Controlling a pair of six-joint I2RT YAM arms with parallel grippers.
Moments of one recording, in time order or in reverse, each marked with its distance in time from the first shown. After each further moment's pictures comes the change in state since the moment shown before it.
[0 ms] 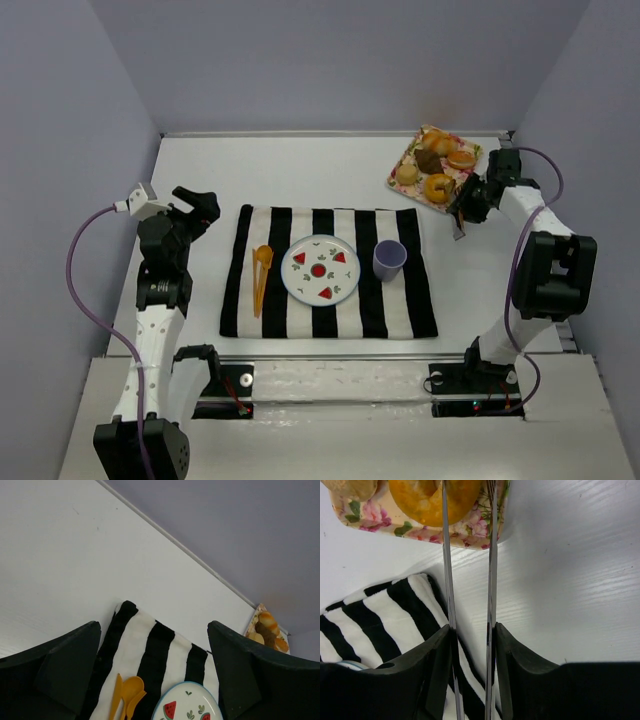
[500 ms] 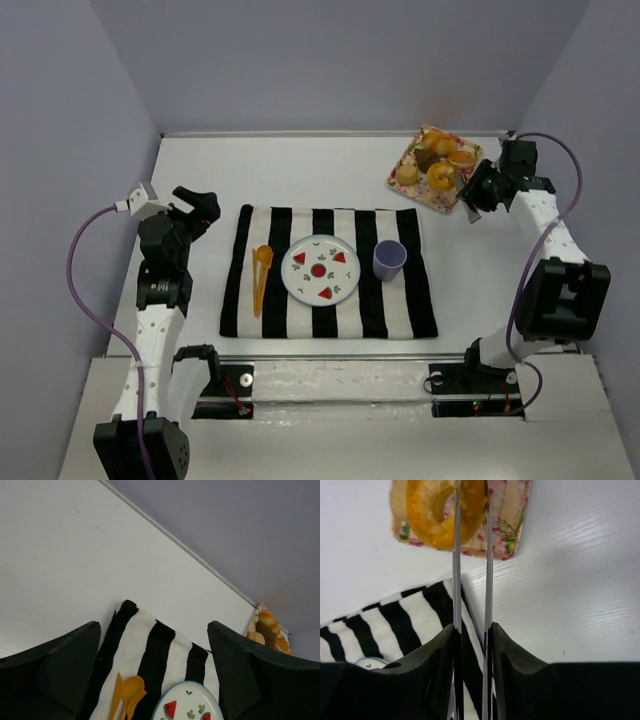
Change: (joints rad) left arm 0.000 0.007 0.000 -0.001 0.002 0.000; right arm 0.000 -0.111 0.020 -0.008 0.024 -0.002
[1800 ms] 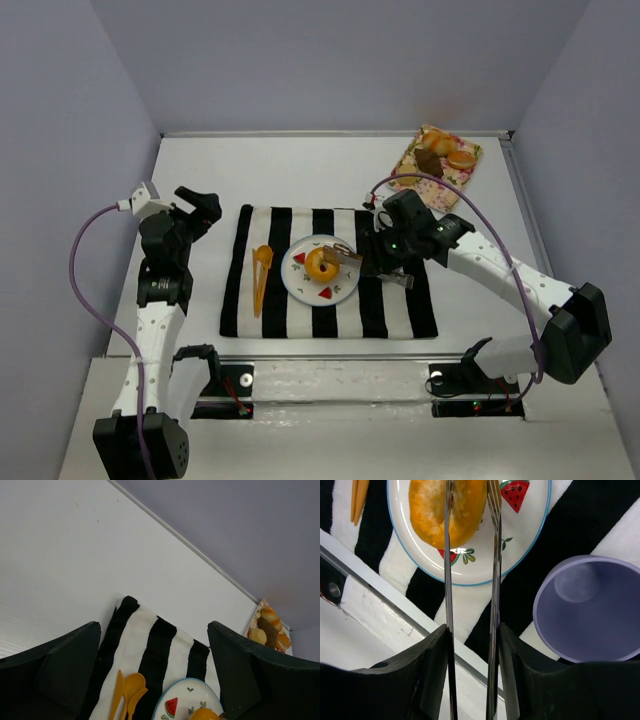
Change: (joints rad) left arm 0.000 0.020 0.000 -0.001 0.016 0.000; right arm 0.801 -0.239 -0.187 -0.131 -0.095 -0.154
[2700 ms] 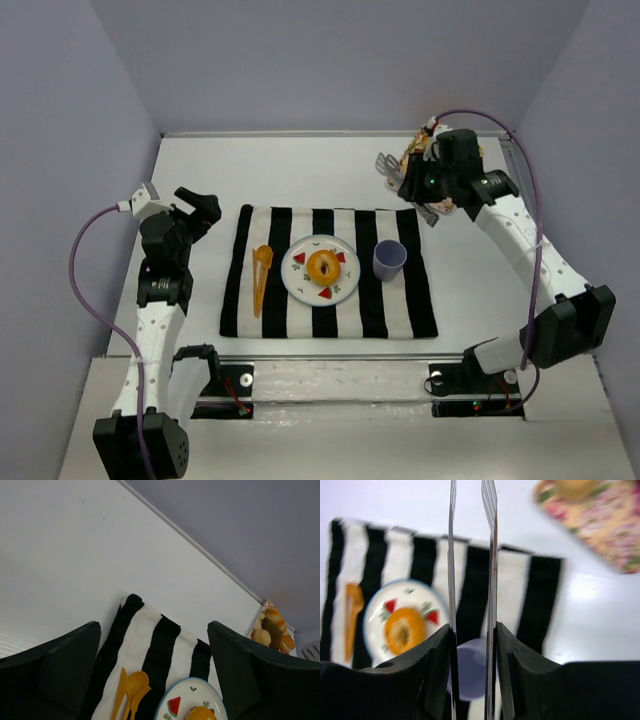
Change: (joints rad) left arm 0.000 0.000 0.000 -0.021 -0.018 0.000; right arm -0.280 0.063 0.312 0.008 0.195 0.013
